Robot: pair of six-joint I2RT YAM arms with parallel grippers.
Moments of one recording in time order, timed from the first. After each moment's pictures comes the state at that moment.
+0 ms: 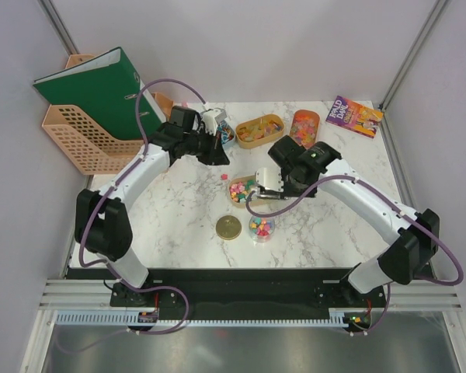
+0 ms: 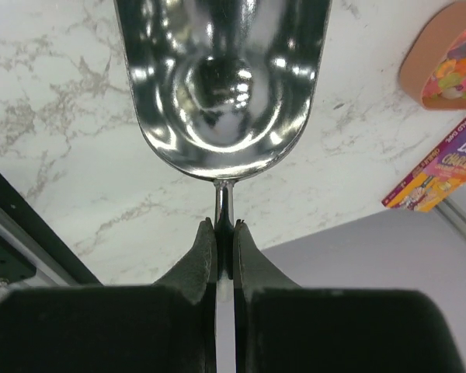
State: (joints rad) left arm -0.38 1.67 1.40 -0.49 0.58 -0.03; right arm 0.70 1.51 1.45 -1.28 0.23 -0.83
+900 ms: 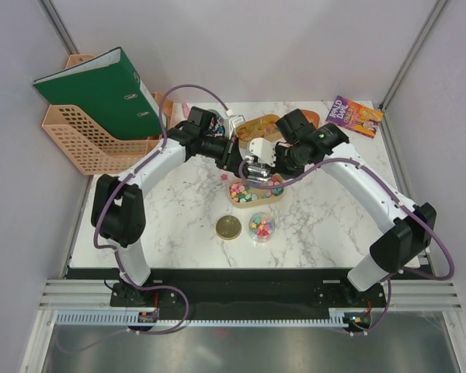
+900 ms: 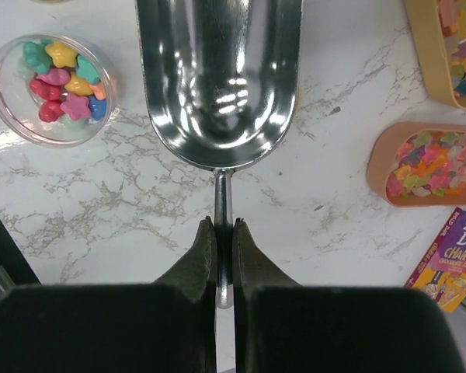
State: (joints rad) left arm -0.44 1.81 1.50 -0.53 0.96 -0.06; right arm 0.57 1.60 1.63 -1.14 -0.13 -0.83
